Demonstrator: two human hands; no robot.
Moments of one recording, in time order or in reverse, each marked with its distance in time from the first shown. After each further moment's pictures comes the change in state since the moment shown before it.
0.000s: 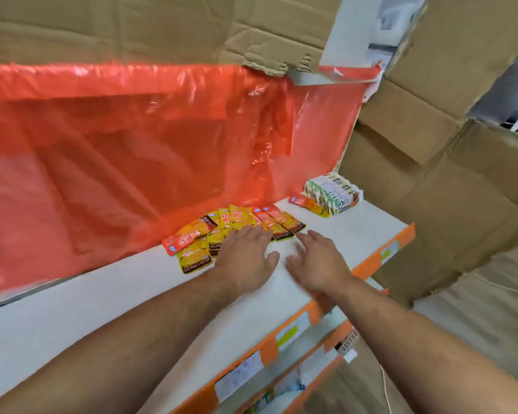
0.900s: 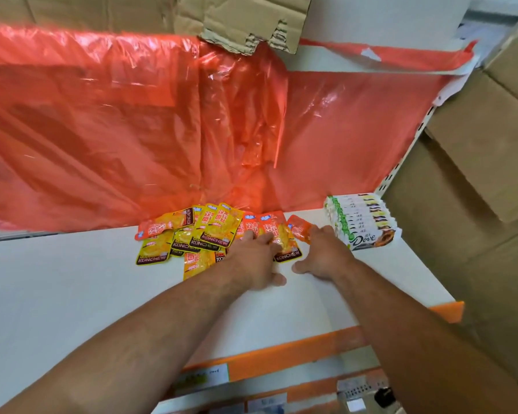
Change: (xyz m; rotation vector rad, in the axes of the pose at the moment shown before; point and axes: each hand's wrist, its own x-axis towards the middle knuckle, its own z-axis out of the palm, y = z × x) left_hand 0.125 0.064 0.046 0.138 -0.306 -0.319; right_hand 0.173 0.089 -0.020 -0.022 -0.290 -0.258
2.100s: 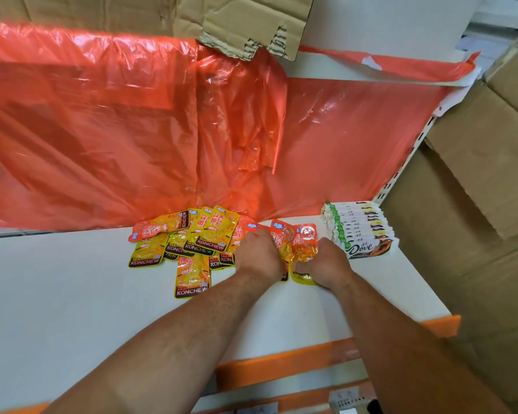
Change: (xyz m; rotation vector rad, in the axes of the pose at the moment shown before) left_hand 0.022 0.033 -0.001 -0.537 0.247 -0.465; right_hand -0.001 0.012 0.001 0.367 0.041 0.131
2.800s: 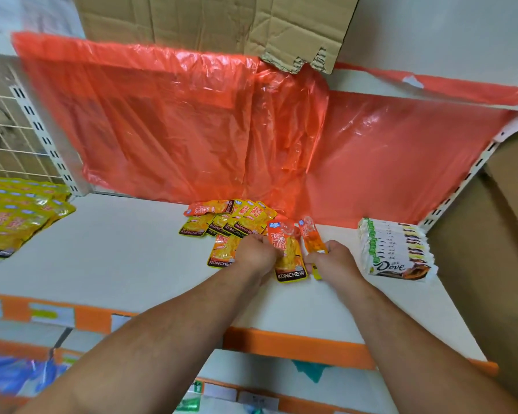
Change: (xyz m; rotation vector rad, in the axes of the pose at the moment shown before) left_hand -0.055 -0.016 -0.025 -0.842 0.219 -0.431; right_hand -0.032 -0.023 -0.001 0.420 -0.179 -0.166
